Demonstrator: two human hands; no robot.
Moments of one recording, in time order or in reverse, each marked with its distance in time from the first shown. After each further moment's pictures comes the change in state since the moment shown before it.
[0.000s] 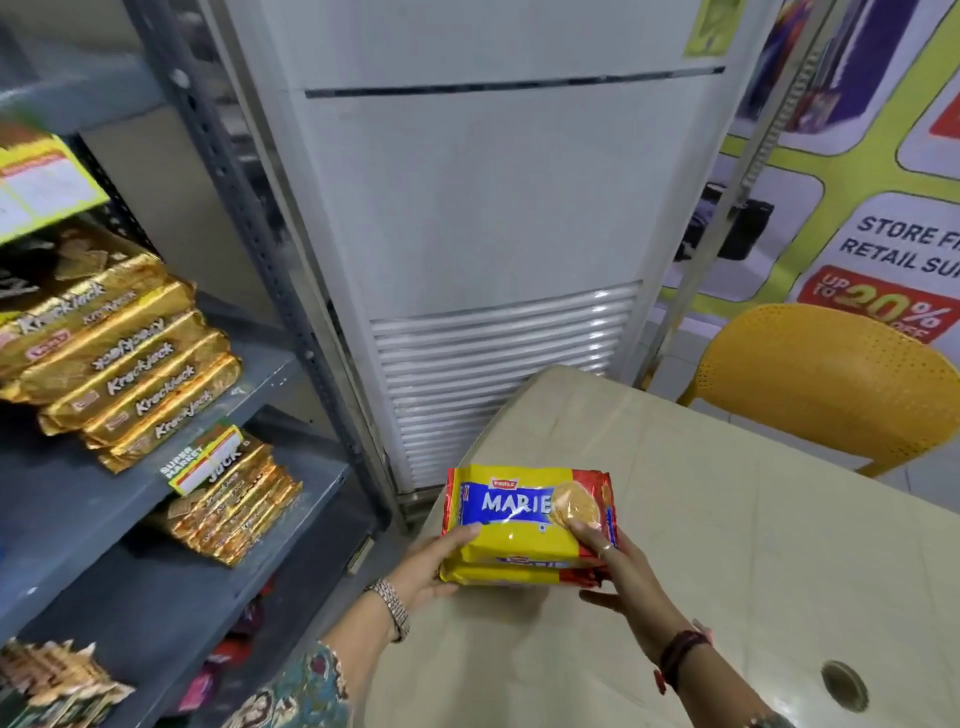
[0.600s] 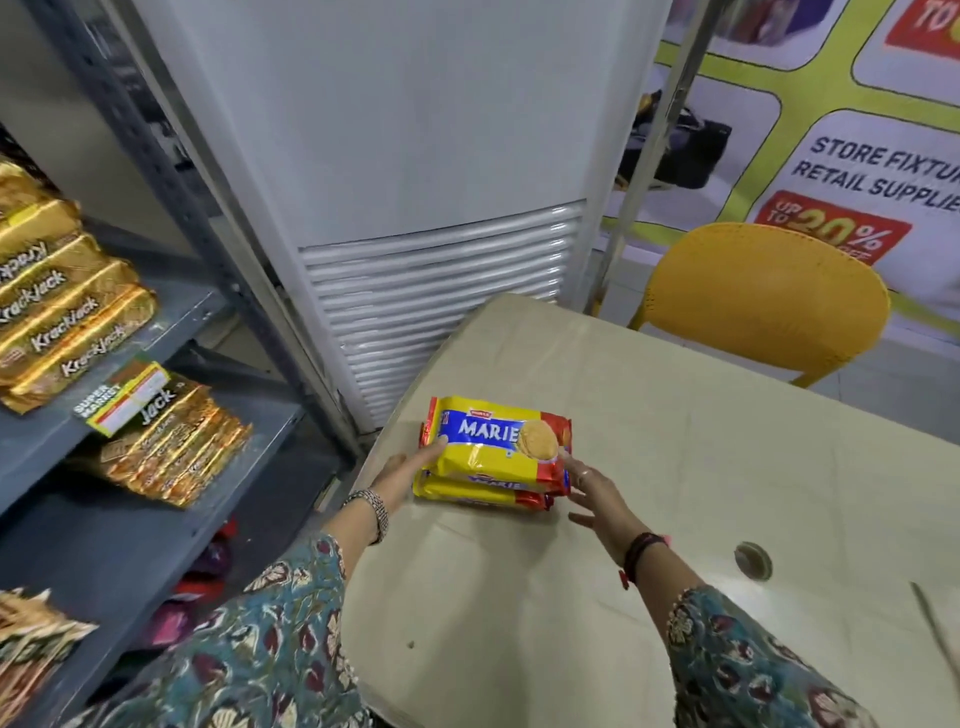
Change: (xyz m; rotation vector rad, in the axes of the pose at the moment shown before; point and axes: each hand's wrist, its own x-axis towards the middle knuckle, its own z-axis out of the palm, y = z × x) left_hand 0.036 -0.020 0.036 0.288 0.062 0.000; right_hand 0.023 0.045 -0.060 -0.045 0.071 0.168
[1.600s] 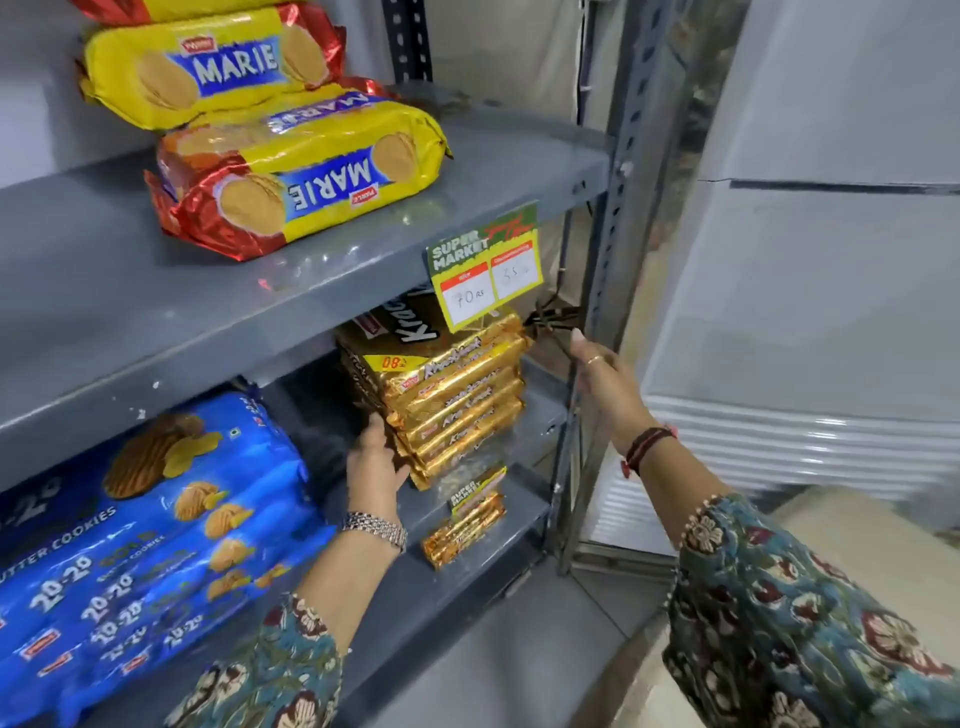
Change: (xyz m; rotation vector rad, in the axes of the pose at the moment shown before) left_hand -0.124 0.084 -0.371 -0.919 0.816 0.384; right_hand 0.010 -0.300 0.433 -0.092 -0.334 -0.551
